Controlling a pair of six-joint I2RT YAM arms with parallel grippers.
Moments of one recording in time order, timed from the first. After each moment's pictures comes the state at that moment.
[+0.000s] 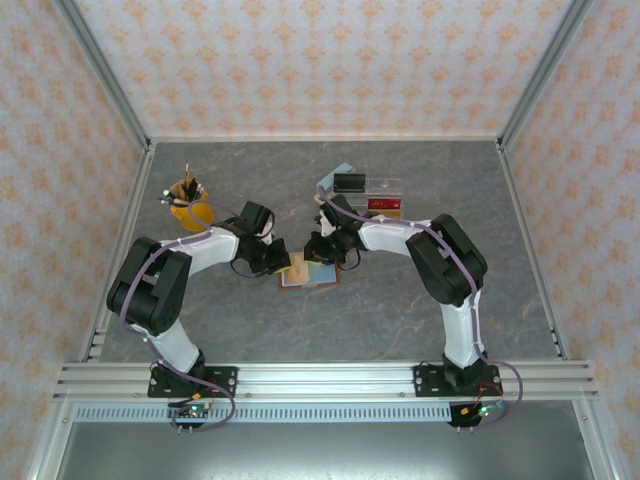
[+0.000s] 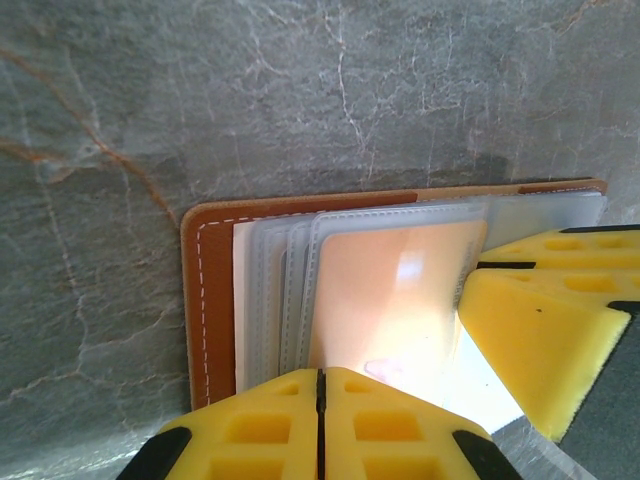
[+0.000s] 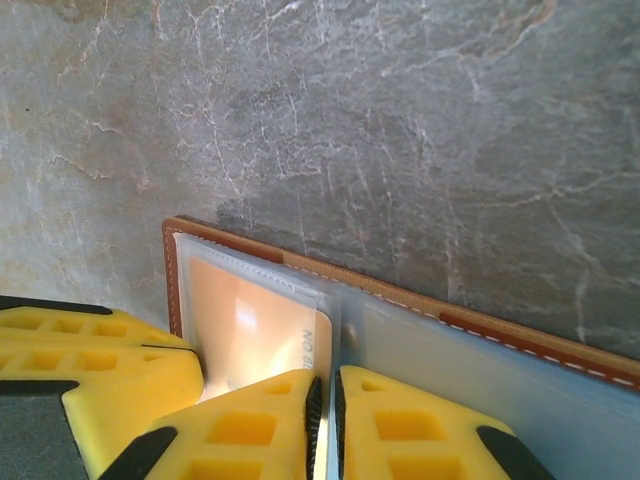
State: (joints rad) left arm -0.33 1.70 0.90 -0.40 0.42 -0.72; right arm 0.66 2.02 1.25 -0.28 -0.52 0.72
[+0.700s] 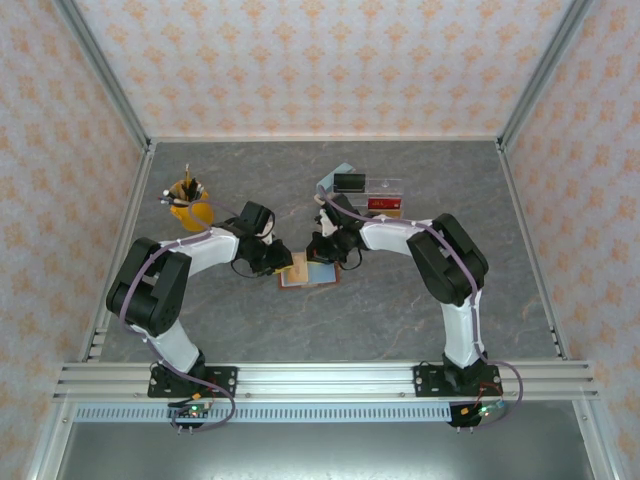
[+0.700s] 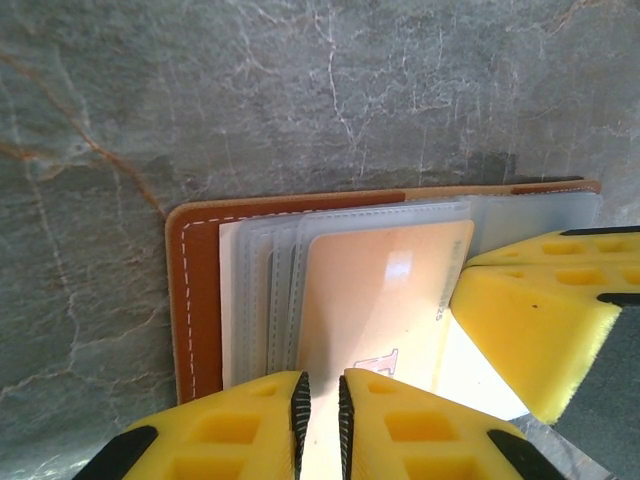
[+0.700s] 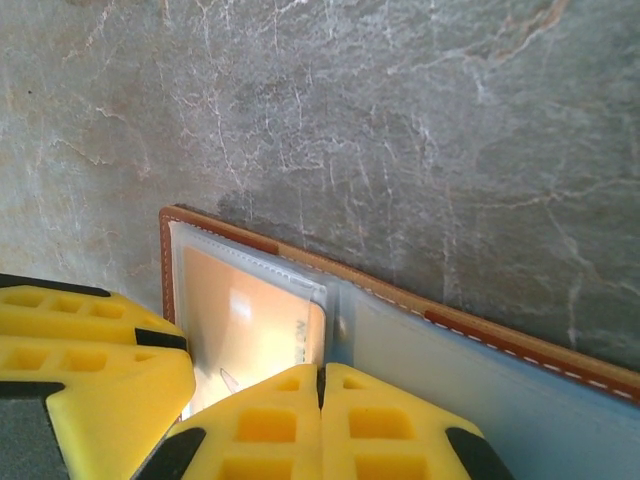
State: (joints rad) left arm -0.33 1.69 0.89 -0.40 0.41 -0.72; right arm 0.65 2.02 1.25 -0.29 -0.53 0.66
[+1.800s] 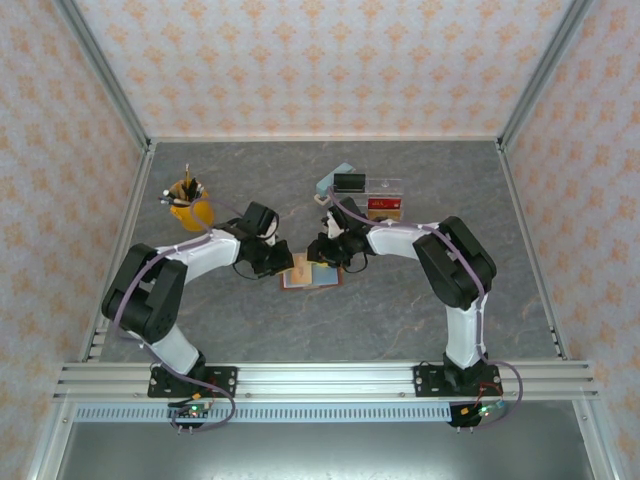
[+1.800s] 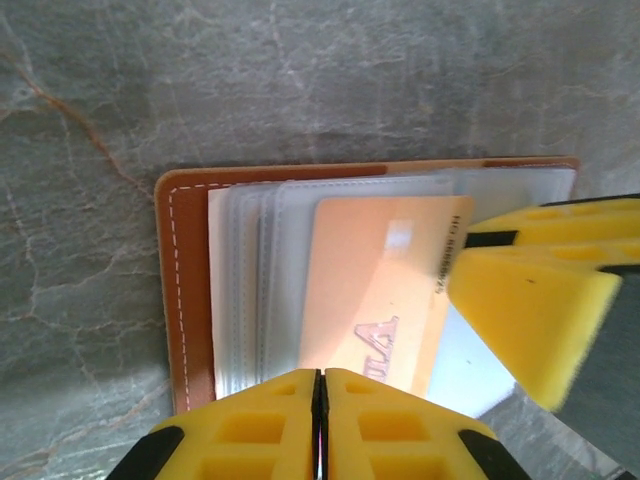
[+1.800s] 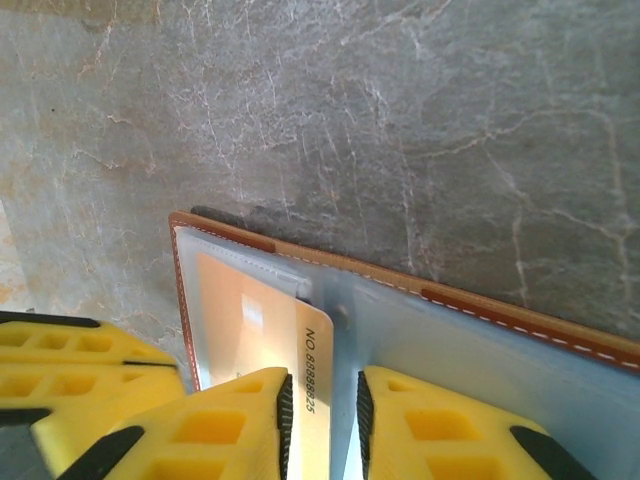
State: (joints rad) left arm -0.38 1.65 0.90 -0.43 0.39 -0.72; right arm 0.63 1.97 1.15 -0.20 -0.56 0.76
